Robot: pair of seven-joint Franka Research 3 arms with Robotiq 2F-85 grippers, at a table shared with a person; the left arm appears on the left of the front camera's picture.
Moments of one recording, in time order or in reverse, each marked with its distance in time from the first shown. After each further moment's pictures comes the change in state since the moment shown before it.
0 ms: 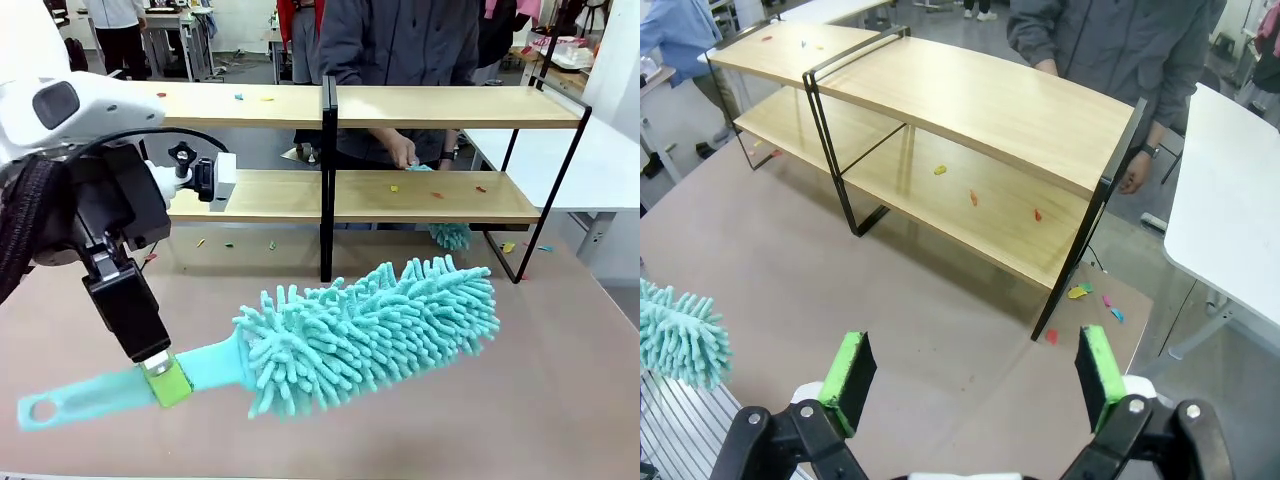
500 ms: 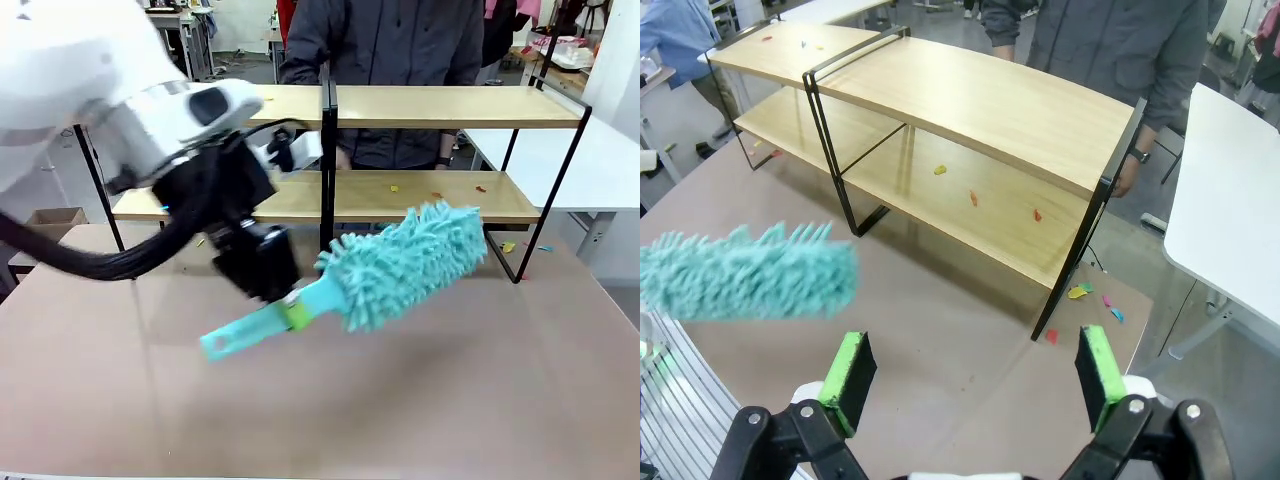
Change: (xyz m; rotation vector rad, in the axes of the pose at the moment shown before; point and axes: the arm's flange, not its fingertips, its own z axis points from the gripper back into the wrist) left arm 0.101 0.026 -0.012 0.141 -0.200 0.142; right arm 0.000 0.000 0.000 0.000 0.000 0.000
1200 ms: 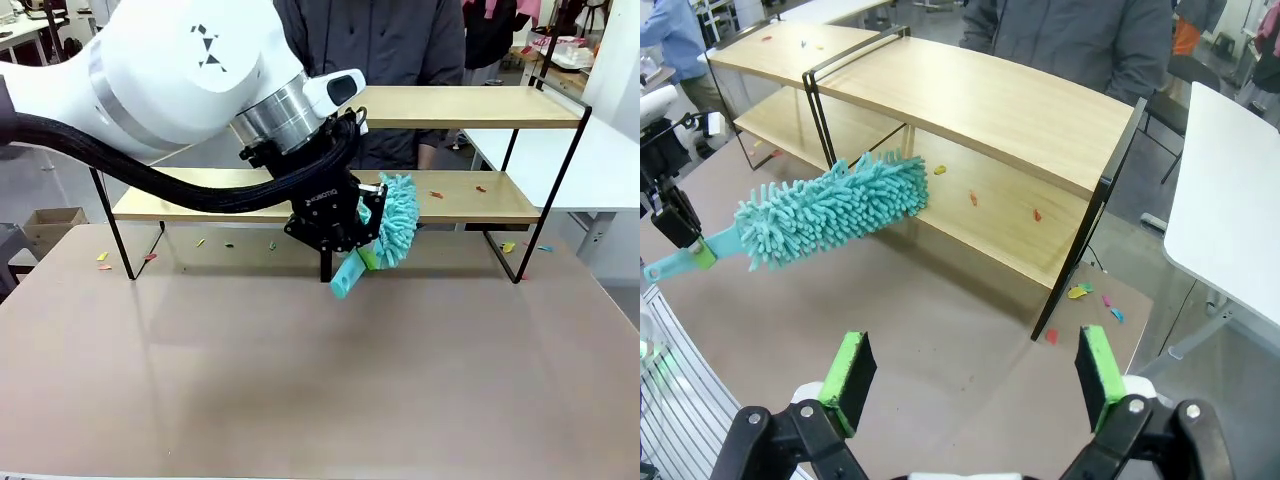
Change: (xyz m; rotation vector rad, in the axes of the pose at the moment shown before) left arm 0.101 0.002 -0.028 0.207 -0.187 0.409; right arm 0.000 0.000 0.000 0.000 0.000 0.000
